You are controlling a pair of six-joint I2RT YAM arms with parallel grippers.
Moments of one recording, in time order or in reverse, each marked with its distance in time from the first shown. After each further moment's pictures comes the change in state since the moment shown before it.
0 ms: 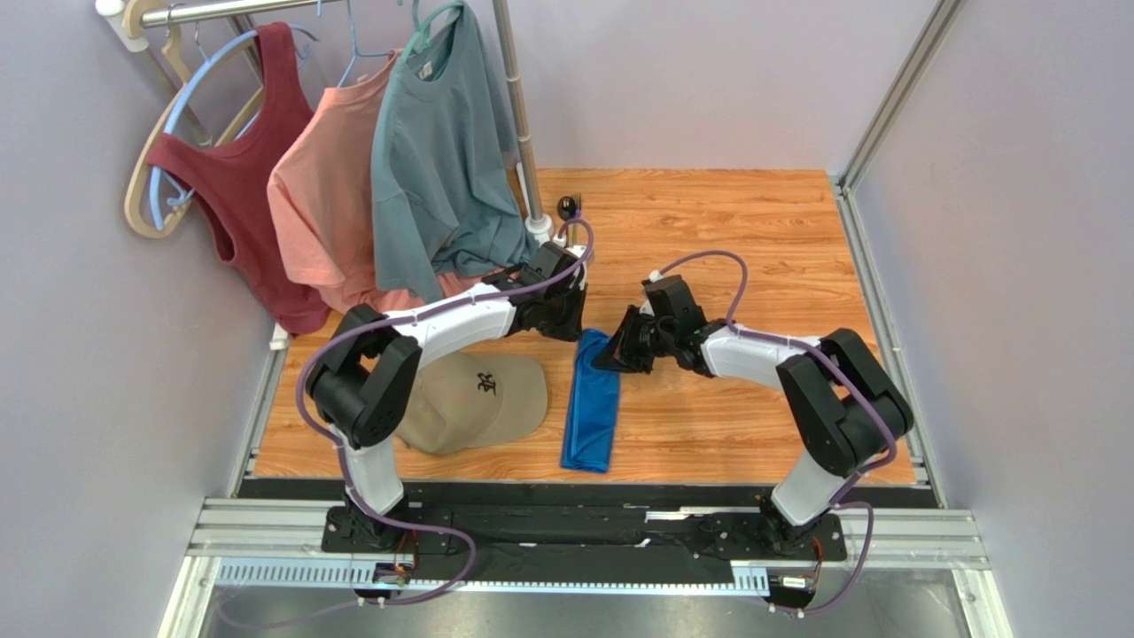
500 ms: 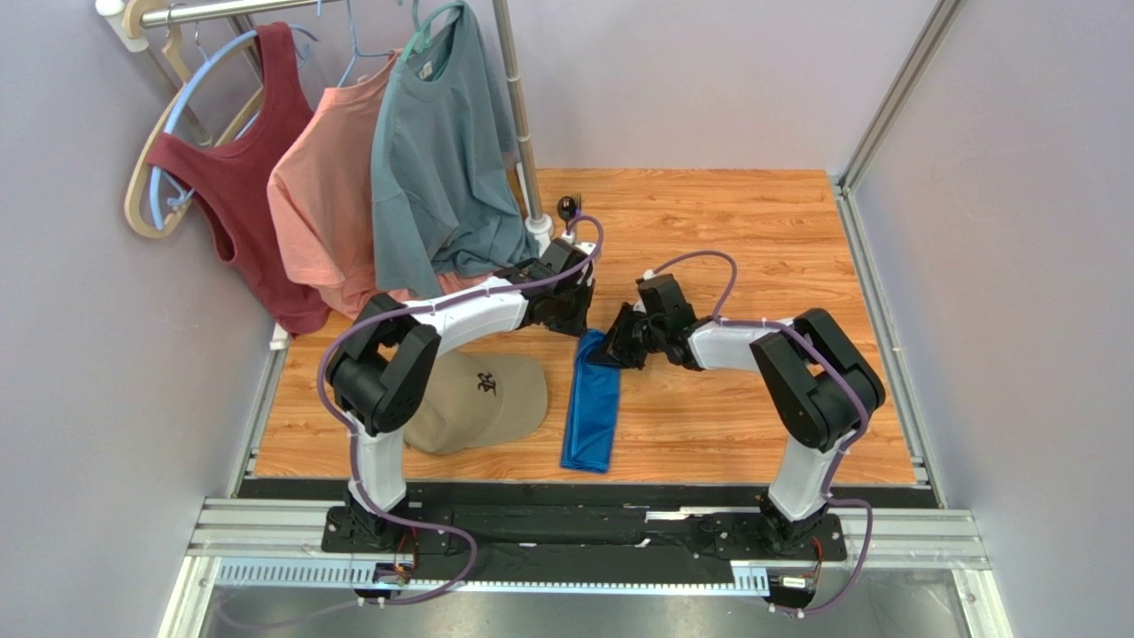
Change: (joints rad) left arm 0.000 0.097 0.081 0.008 -0.018 0.013; right arm -0.016 0.142 0.046 0.097 0.001 0.019
